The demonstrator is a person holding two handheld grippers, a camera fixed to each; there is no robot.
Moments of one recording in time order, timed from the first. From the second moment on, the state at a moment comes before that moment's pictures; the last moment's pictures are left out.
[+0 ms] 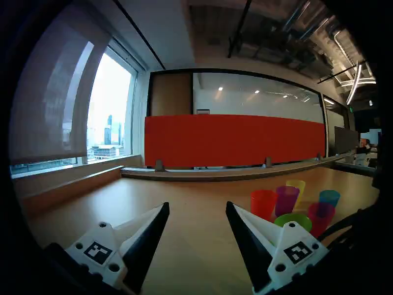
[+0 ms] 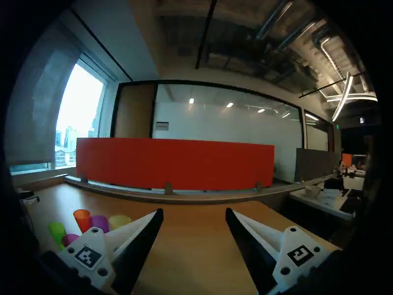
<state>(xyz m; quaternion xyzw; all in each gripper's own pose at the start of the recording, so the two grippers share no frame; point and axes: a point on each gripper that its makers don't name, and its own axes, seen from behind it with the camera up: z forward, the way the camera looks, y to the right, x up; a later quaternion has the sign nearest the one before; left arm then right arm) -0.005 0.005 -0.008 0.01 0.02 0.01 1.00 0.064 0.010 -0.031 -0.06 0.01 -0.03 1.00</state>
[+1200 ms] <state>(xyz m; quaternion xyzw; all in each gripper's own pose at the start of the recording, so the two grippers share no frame) -0.005 0.006 -0.008 0.01 0.02 0.01 1.00 -0.001 0.018 -0.012 -0.04 0.02 -0.01 1.00</state>
